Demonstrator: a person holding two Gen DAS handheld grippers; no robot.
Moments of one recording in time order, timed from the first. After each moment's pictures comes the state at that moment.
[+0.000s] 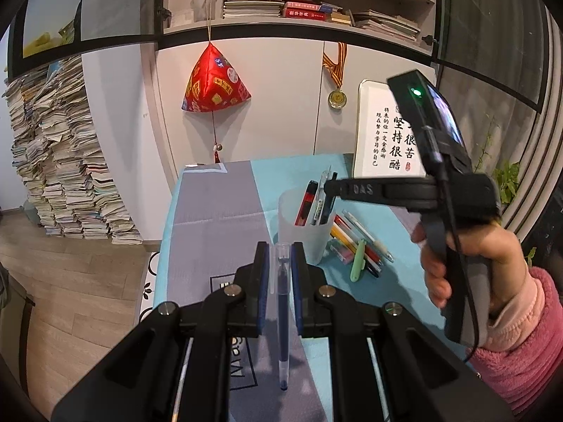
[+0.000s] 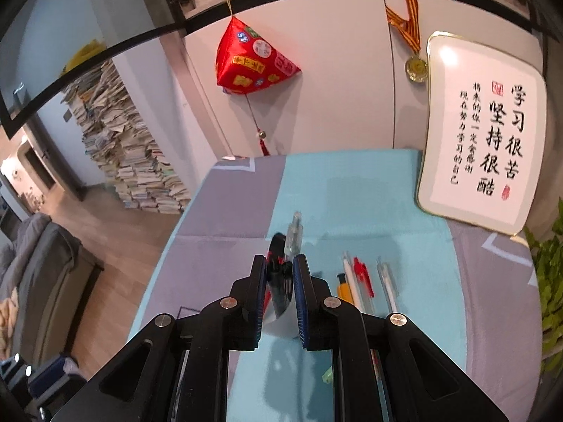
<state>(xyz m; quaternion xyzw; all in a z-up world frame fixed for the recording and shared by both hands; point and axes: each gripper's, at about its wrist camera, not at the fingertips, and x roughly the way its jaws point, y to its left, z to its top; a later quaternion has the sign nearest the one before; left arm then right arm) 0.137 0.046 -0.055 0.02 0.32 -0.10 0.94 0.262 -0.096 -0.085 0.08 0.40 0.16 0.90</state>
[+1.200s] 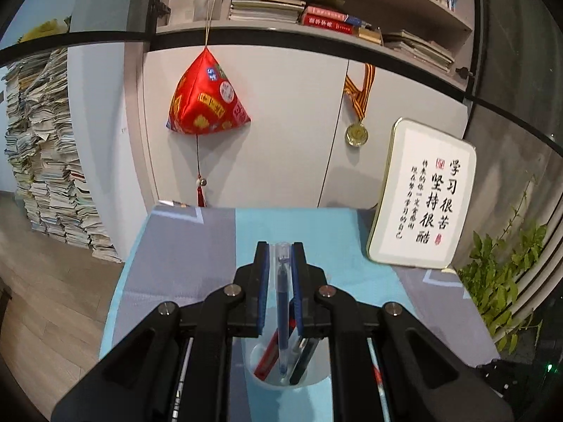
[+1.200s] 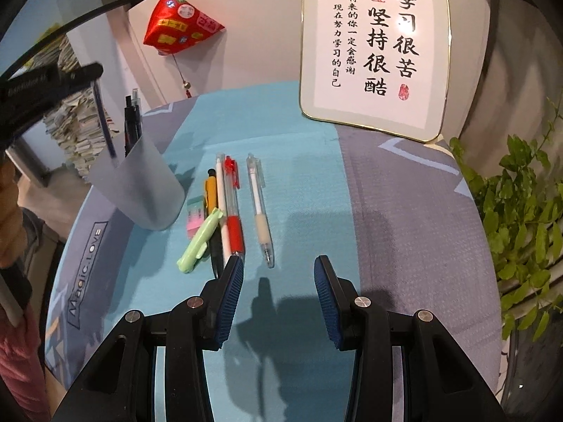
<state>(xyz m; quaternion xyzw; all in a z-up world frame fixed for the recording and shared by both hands) 0.271 0.003 -0.063 -0.03 0.28 -0.08 0.96 0.206 -0.205 -0.153 0.05 0.46 0.08 0.89</state>
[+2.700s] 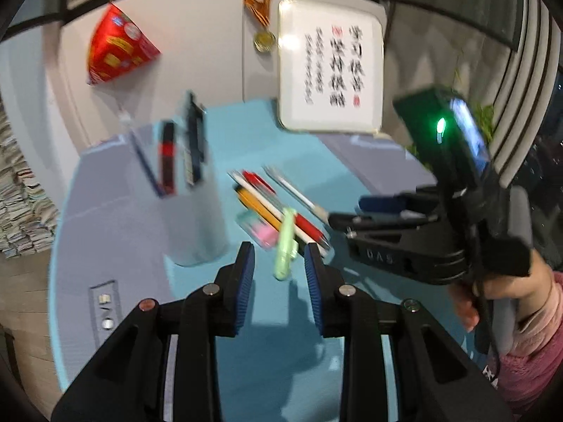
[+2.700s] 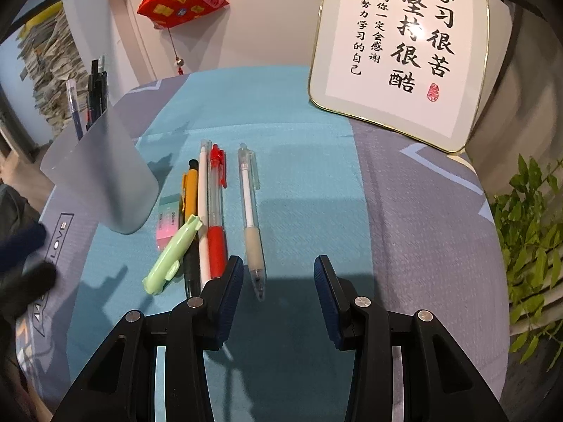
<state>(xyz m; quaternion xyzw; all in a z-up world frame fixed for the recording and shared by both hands) 0.199 -0.055 -0.145 0.06 0.39 -0.22 0.89 0.251 -0.191 -0.180 0.00 0.47 0.07 0.88</state>
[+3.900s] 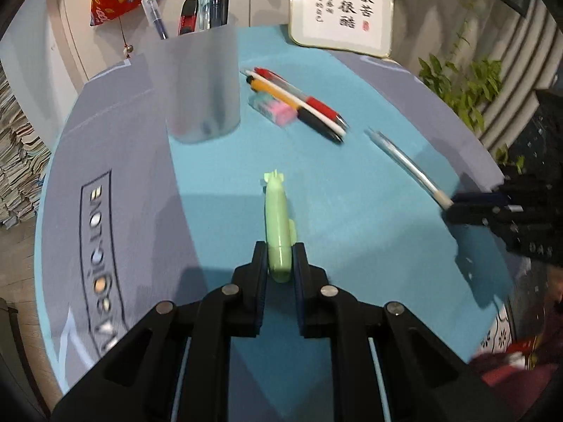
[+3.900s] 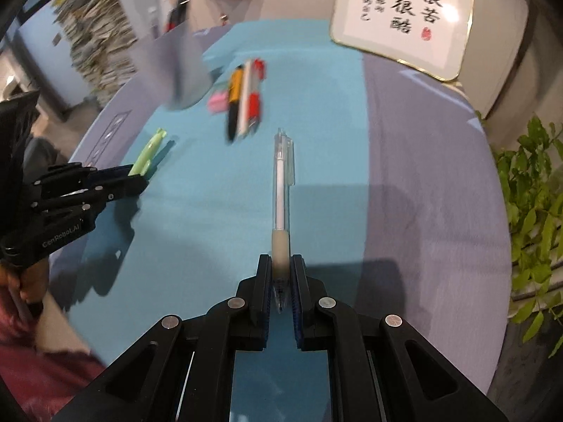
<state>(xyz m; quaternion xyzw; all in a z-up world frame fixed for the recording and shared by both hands) 0.153 -0.022 -0.190 0.08 0.48 -0.20 0.85 0.138 -0.209 -0.190 -0.01 0.53 0.17 0.83</state>
